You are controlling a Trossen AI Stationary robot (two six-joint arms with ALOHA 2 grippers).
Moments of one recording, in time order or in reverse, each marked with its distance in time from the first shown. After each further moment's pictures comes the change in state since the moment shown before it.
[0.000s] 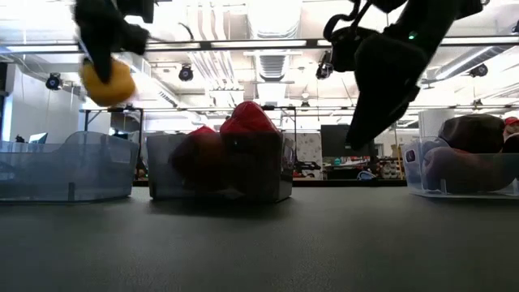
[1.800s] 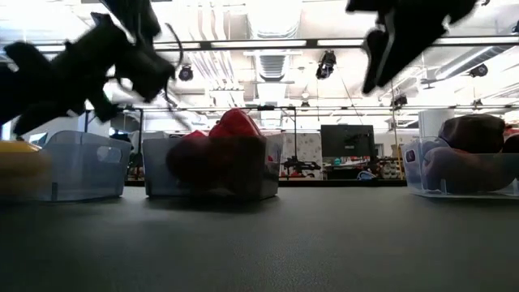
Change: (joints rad) left arm -0.391 0.446 -0.185 -0.226 0.023 -0.263; right arm 0.025 -0.124 0.177 -0.356 -0.014 -0.306
